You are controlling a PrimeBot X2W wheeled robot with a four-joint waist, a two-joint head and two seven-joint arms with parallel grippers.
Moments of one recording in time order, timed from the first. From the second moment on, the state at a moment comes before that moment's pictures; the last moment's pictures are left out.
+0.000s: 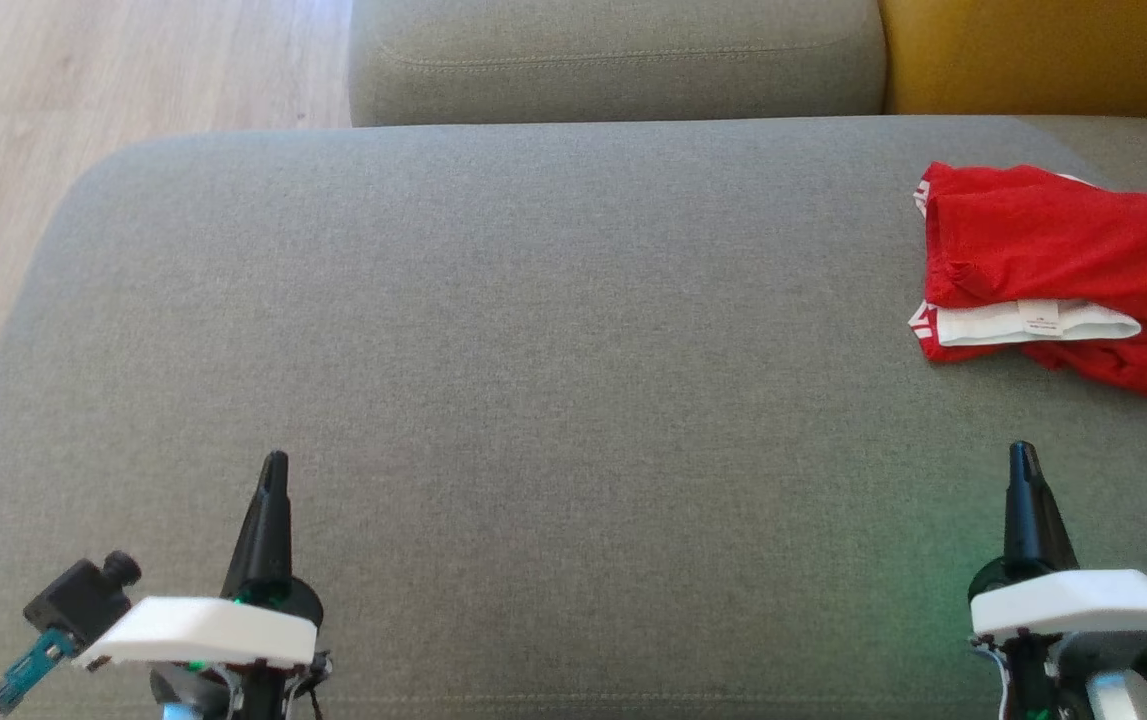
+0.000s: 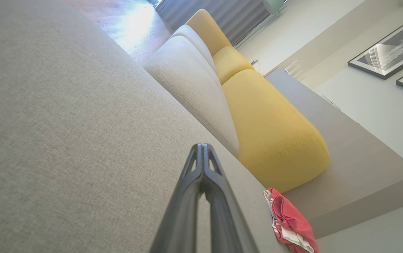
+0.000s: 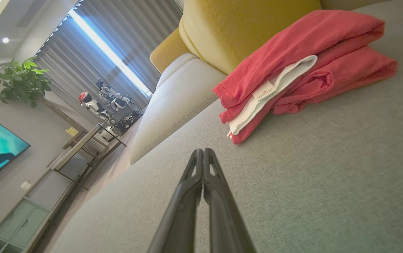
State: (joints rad) left arm 0.05 0.06 -0.12 0.14 -0.91 -0.10 -0.14; right arm 0.01 -0.04 -0.05 0.27 0.68 0.13 -0.11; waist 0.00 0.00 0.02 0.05
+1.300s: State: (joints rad) left arm 0.01 0.06 -0.05 0.20 -1.27 -0.11 -0.04; right arm -0.02 -0.04 -0.09 0.27 1.14 0.13 0.00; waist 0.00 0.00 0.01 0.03
